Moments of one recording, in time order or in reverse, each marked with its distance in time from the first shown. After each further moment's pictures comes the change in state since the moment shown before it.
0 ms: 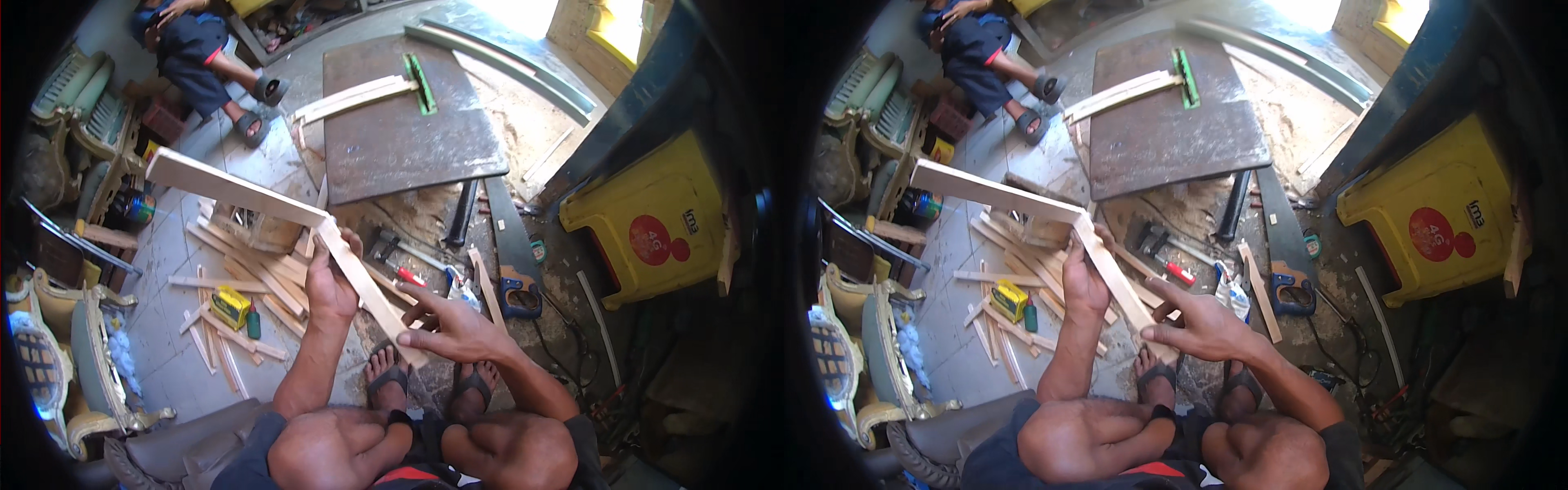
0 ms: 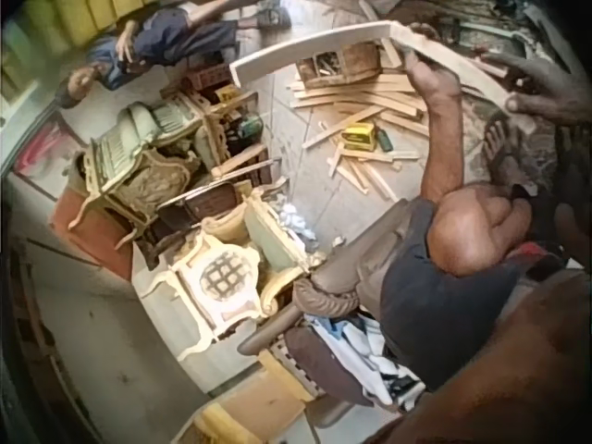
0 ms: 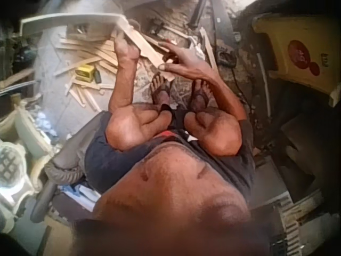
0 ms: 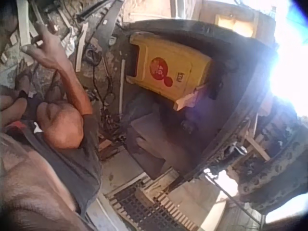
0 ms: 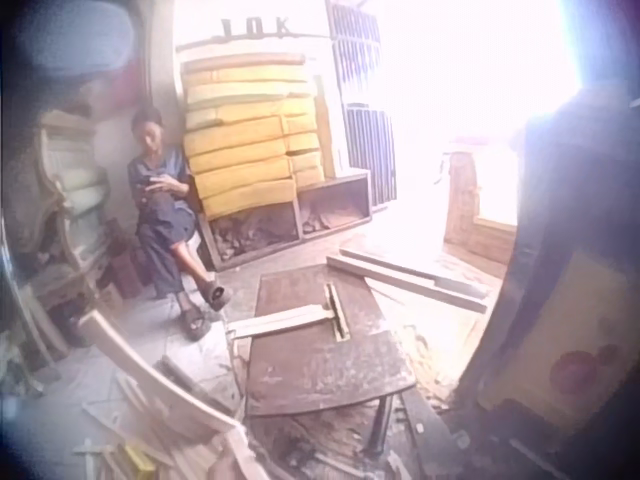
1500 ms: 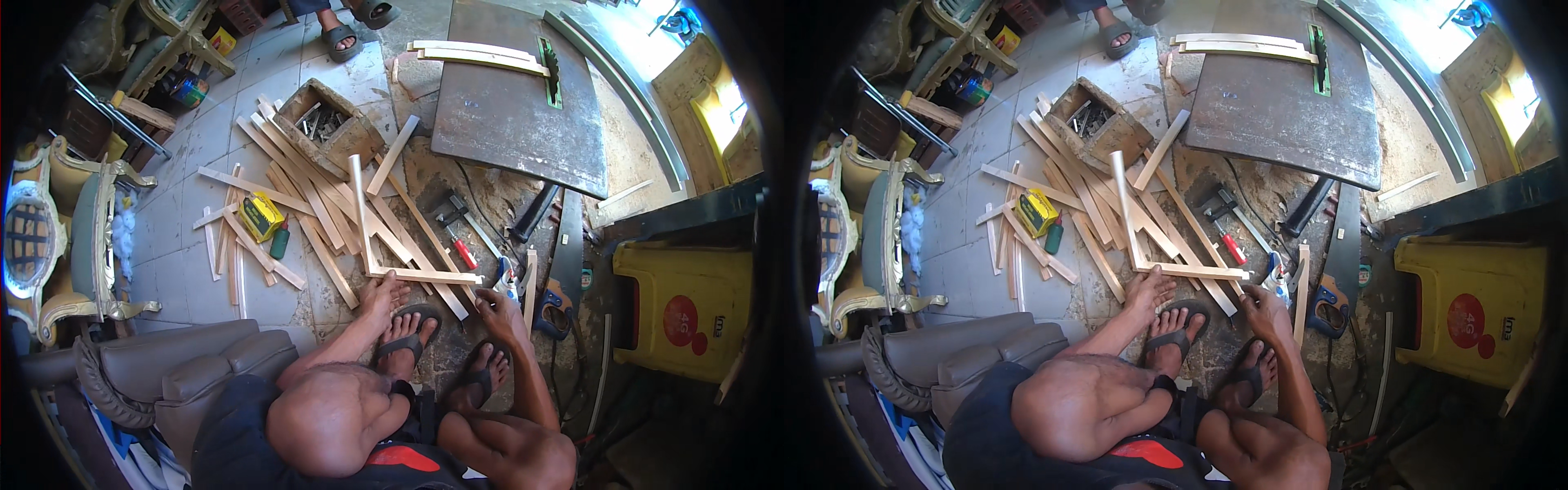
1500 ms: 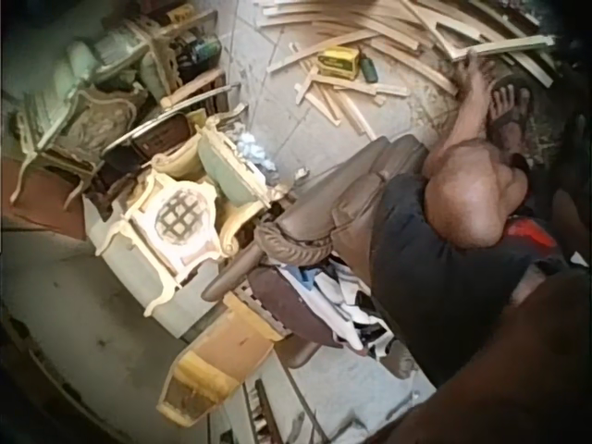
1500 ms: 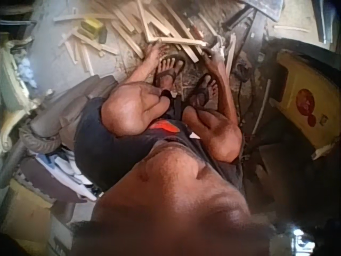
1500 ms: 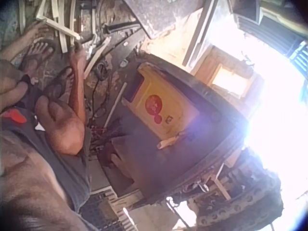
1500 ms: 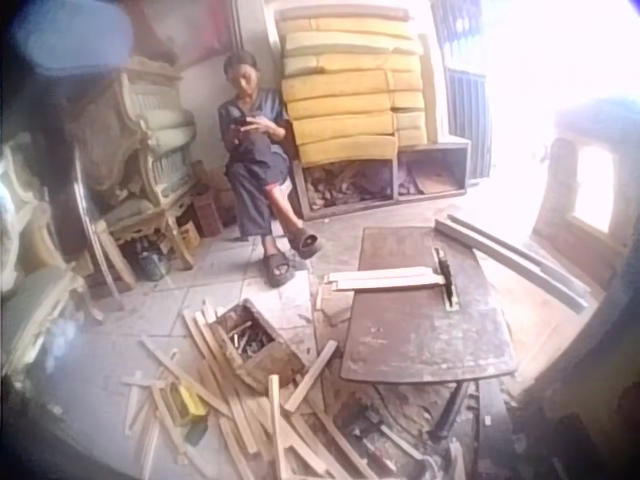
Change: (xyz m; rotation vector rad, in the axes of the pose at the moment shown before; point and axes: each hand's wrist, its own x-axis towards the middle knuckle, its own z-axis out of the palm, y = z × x) left_hand -0.093 -0.043 -0.180 0.650 0.750 -0.274; right_hand 0.023 0.153 0.024 -0.345 0.168 0.369
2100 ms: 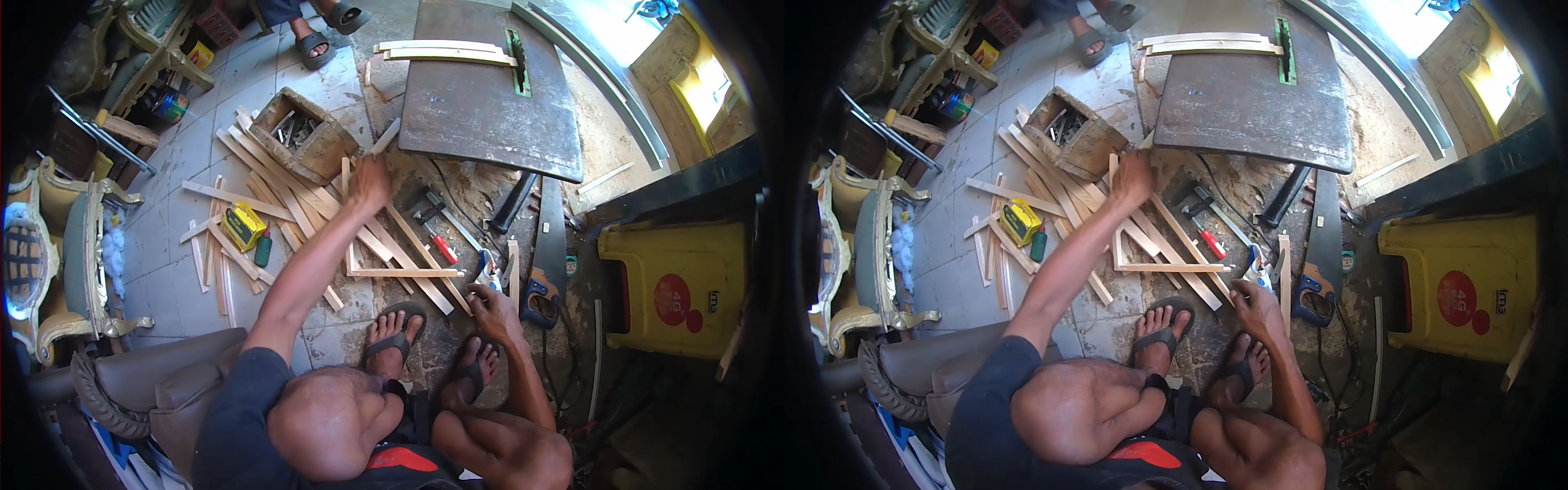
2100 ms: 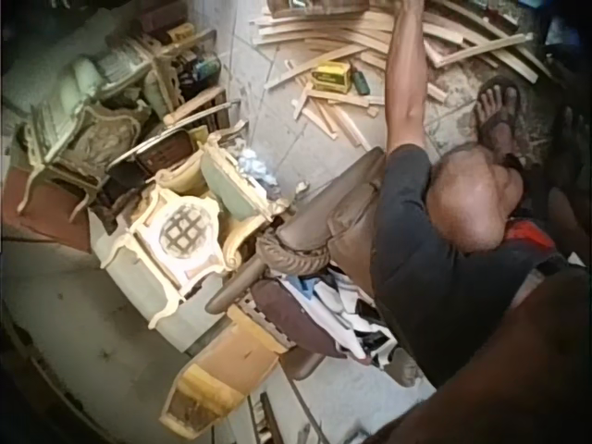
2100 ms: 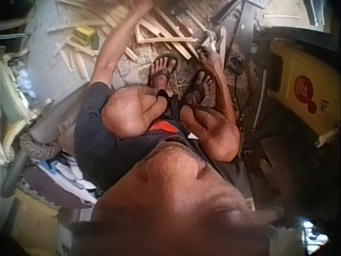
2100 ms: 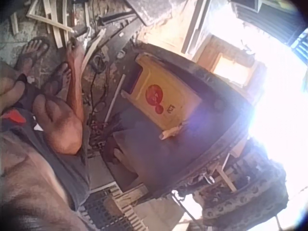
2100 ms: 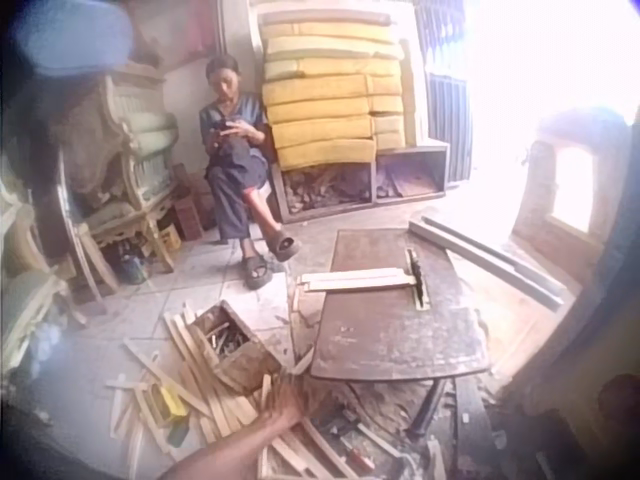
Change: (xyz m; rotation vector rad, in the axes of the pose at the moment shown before) left_hand 0.083 0.186 0.135 1.489 0.093 1.169; right_hand -0.022 -0.004 -0.020 0.033 0.065 -0.003
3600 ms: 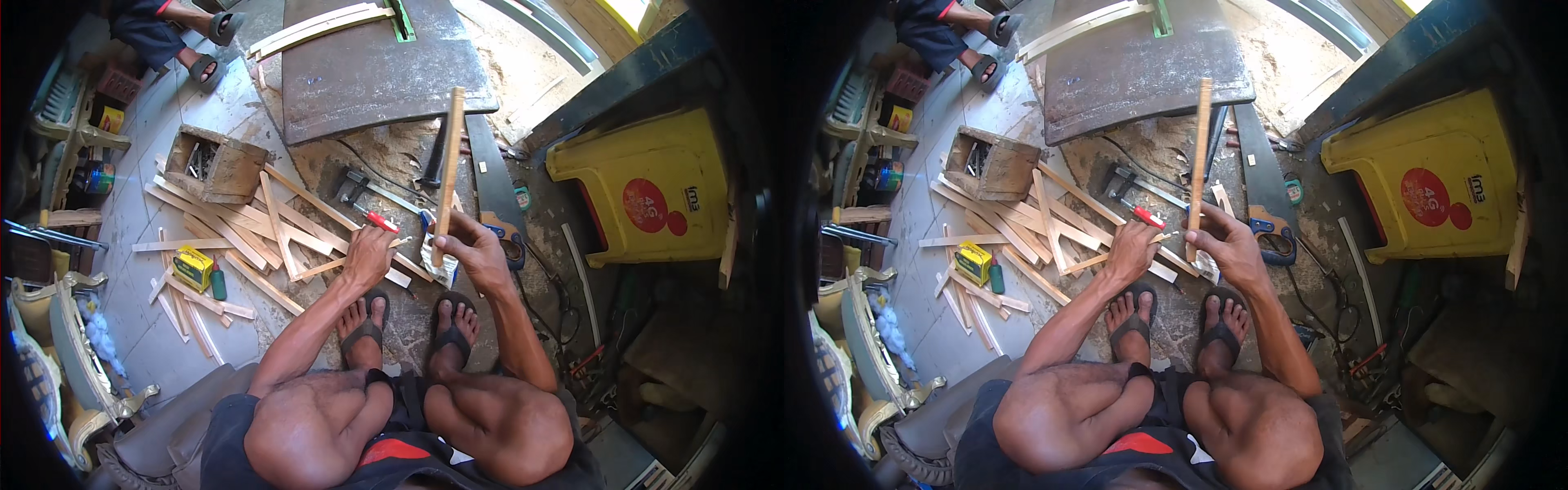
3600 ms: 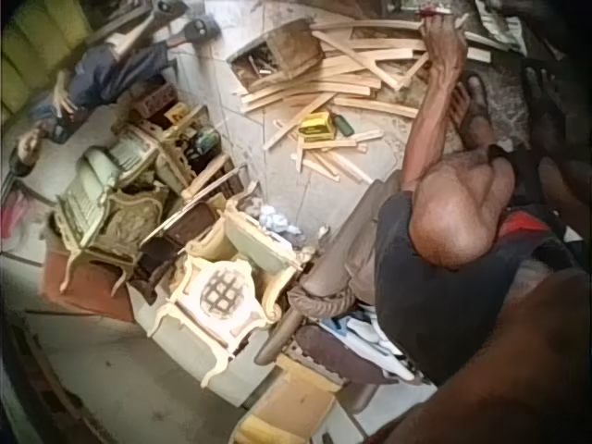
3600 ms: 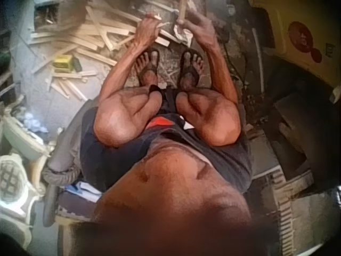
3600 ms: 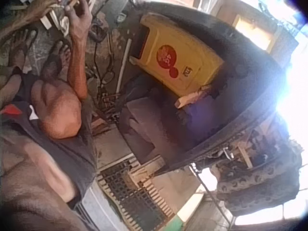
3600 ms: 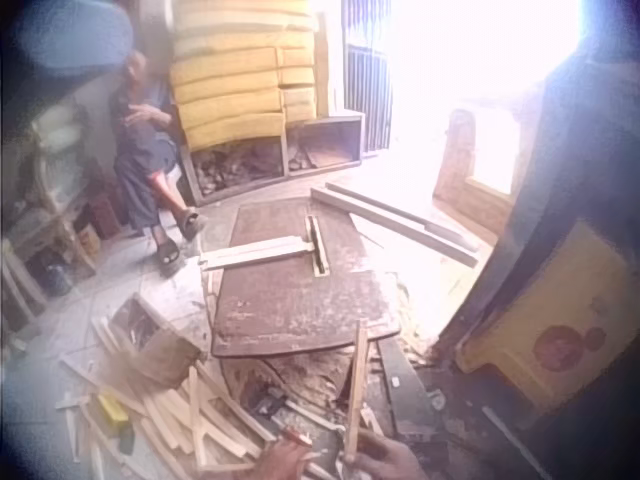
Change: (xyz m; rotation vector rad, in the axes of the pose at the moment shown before) left_hand -0.154 0.085 0.057 -0.256 -0.309 0.481; right_hand 0.000 -0.010 -0.039 0.882 0.150 -0.096
